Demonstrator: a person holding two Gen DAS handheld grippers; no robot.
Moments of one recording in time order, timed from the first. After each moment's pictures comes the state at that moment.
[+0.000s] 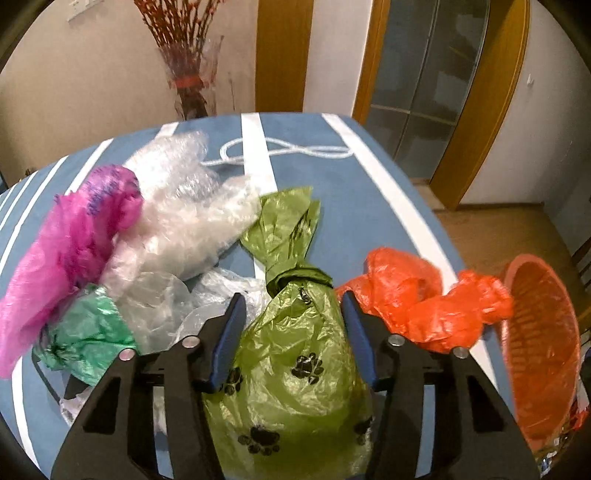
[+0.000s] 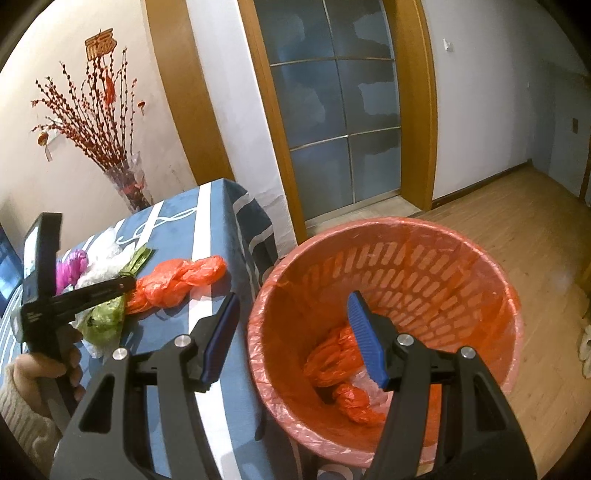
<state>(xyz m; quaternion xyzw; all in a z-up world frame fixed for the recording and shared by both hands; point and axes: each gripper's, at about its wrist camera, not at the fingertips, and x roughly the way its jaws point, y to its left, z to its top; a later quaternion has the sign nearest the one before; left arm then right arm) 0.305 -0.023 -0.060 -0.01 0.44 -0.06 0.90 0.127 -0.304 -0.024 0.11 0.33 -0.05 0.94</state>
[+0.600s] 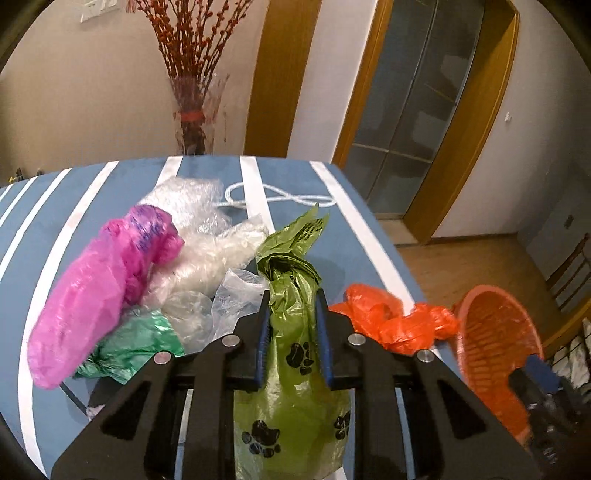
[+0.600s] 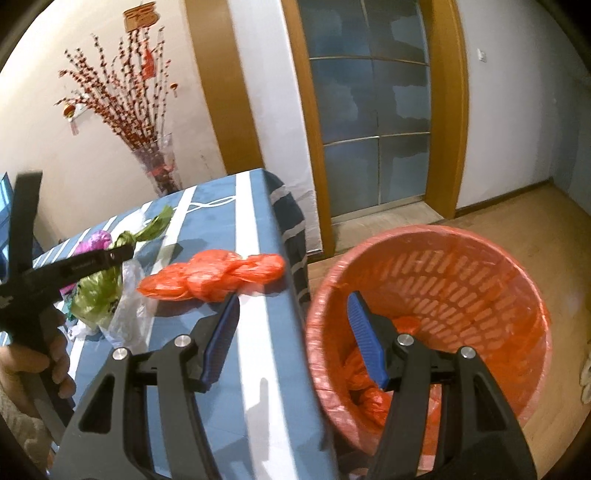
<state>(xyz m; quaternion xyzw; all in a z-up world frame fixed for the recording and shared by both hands) 0.275 0.005 -0.012 -0.06 0.37 -0.10 0.92 0.143 -0.255 -0.019 0.08 0.33 0.00 0.94</state>
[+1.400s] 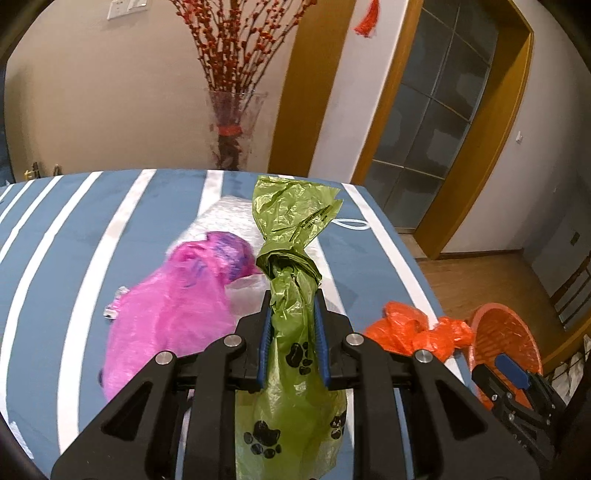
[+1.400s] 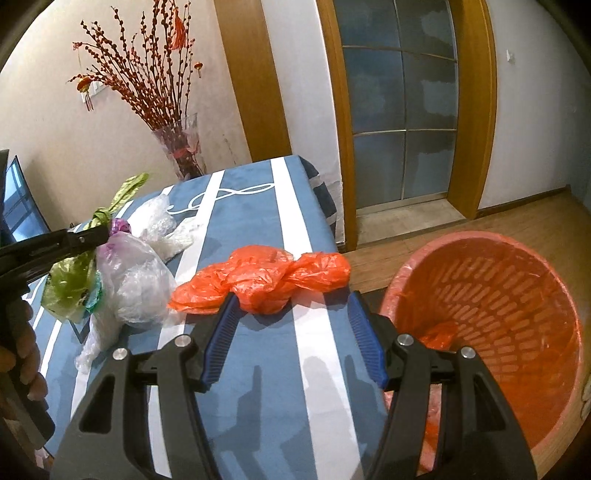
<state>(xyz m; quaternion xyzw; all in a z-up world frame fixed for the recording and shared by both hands) 0.273 0.057 0.005 -0.07 0.36 -0.07 0.93 0.178 -0.211 -0.027 0.07 0.35 0.04 0.93</state>
